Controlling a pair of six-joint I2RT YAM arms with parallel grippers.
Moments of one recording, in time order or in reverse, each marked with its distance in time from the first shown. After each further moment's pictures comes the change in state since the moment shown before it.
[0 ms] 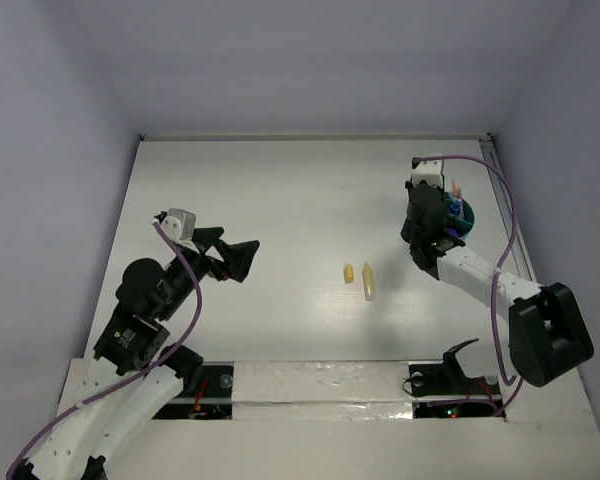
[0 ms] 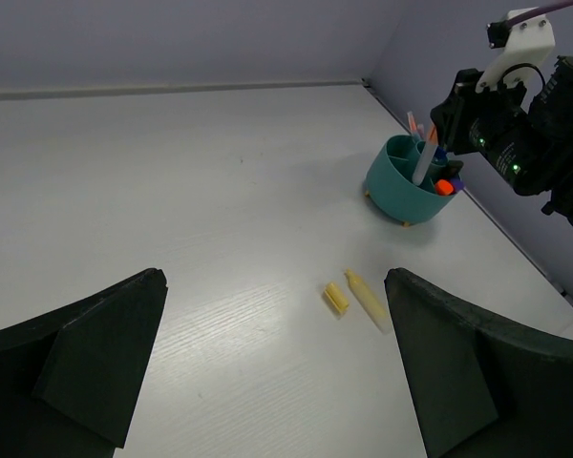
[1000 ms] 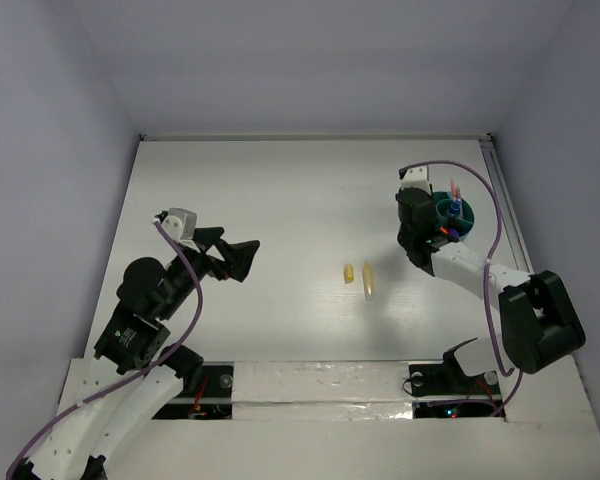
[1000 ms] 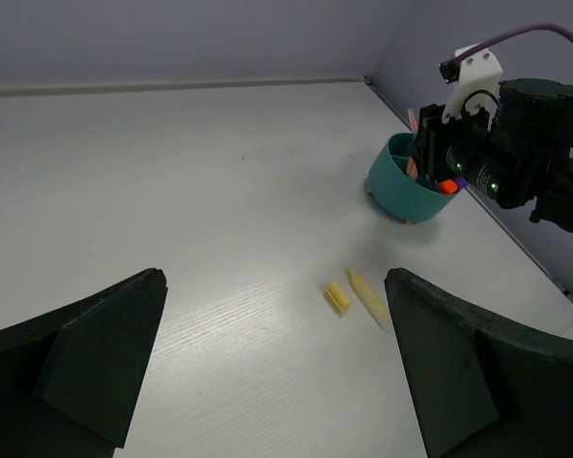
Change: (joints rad) left arm 0.000 0.005 0.000 -0.001 -0.002 0.001; right arm -0.001 0.076 0.007 -0.192 -0.109 0.069
